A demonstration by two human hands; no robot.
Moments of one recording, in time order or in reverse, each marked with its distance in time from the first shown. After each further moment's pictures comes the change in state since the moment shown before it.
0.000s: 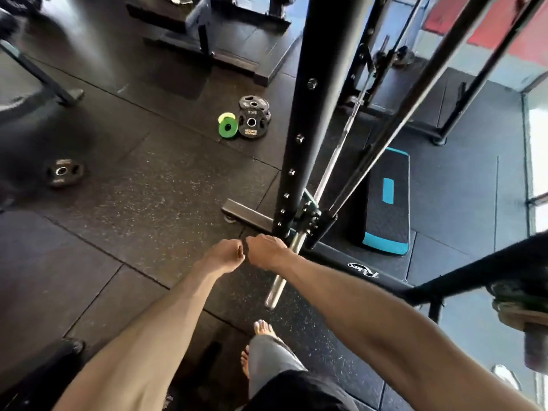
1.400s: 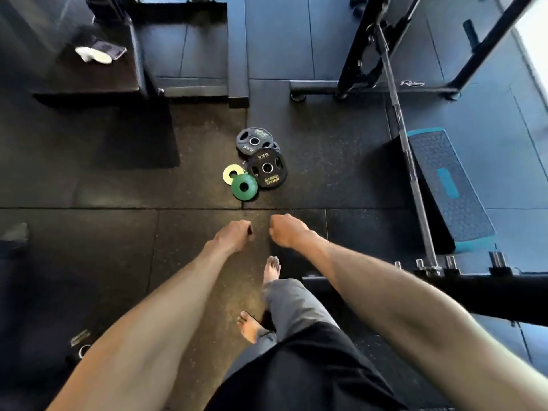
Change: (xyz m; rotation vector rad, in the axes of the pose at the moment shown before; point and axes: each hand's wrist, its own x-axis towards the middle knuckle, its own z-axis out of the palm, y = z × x) left_hand 0.625 -0.247 -0.483 0.200 -0.277 0.355; right_hand 0.664 -0.059 -0.342 0.492 0.086 0.528
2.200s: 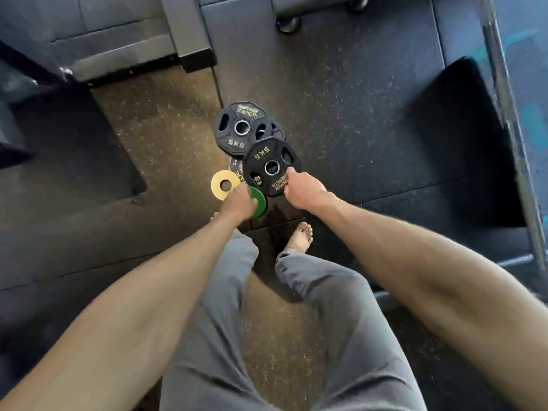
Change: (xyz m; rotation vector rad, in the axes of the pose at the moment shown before) left_hand 0.483 -0.061 -0.087 -0.054 -0.141 -0.163; right_hand 0.476 0.101 -0.060 0.209 0.018 0.272
